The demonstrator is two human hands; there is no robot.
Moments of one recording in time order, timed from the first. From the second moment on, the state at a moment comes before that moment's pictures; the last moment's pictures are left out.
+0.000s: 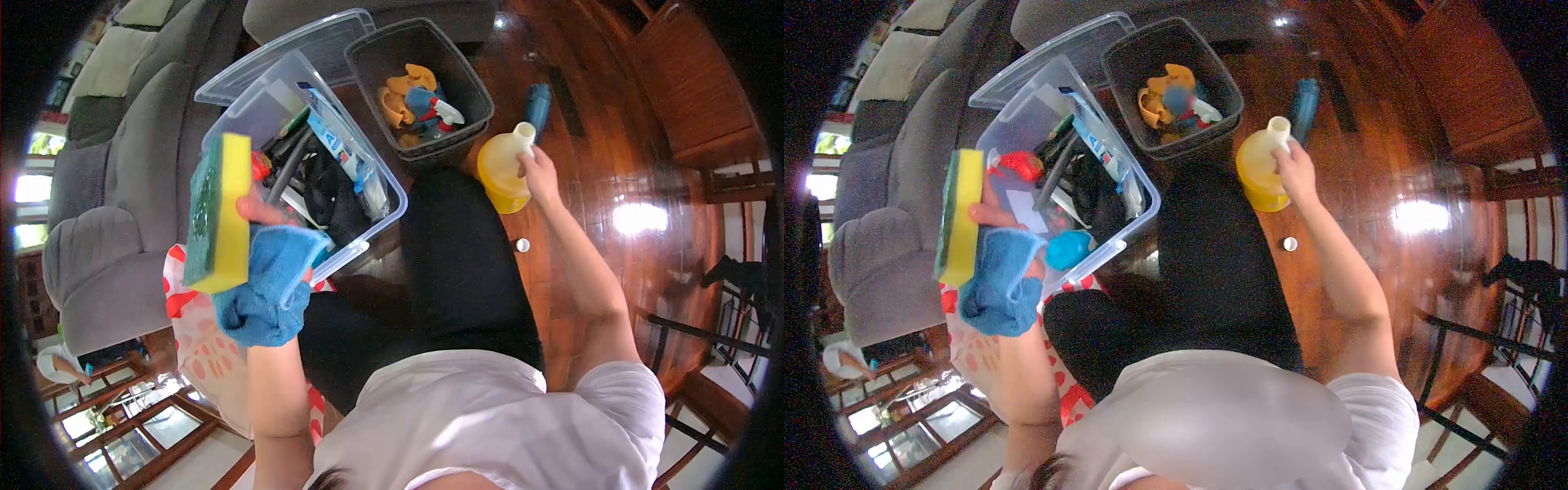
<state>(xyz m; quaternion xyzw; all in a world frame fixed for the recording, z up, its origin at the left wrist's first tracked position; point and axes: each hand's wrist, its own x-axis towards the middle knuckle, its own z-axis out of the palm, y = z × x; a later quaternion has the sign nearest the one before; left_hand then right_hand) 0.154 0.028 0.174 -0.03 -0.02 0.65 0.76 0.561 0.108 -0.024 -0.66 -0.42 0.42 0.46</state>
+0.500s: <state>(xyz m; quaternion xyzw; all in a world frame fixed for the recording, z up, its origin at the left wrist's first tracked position) 0.141 0.025 0.153 0.08 0.04 0.63 0.77 0.582 0.080 -0.072 -0.62 -0.52 0.45 0.39</state>
